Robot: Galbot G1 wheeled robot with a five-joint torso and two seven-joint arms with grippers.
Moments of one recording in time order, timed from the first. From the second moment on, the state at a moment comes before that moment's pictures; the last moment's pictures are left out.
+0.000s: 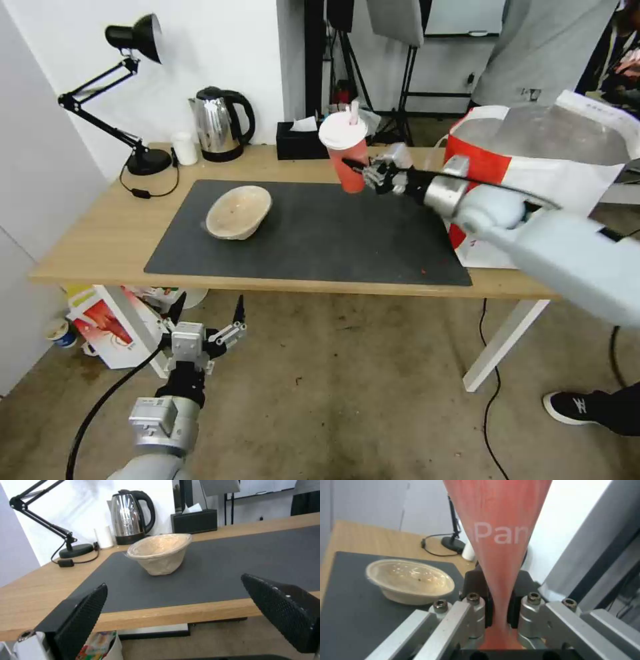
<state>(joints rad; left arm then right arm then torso) 1.80 -1.50 -0.55 -2.30 0.00 0.00 0.00 0.05 0.61 -0.68 1.59 0.92 0.17 -0.36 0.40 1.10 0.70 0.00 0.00</state>
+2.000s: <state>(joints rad) 1.80 -1.50 -0.55 -2.30 0.00 0.00 0.00 -0.52 0.25 0.18 1.60 1.02 0.17 -0.43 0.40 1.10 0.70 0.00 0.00</state>
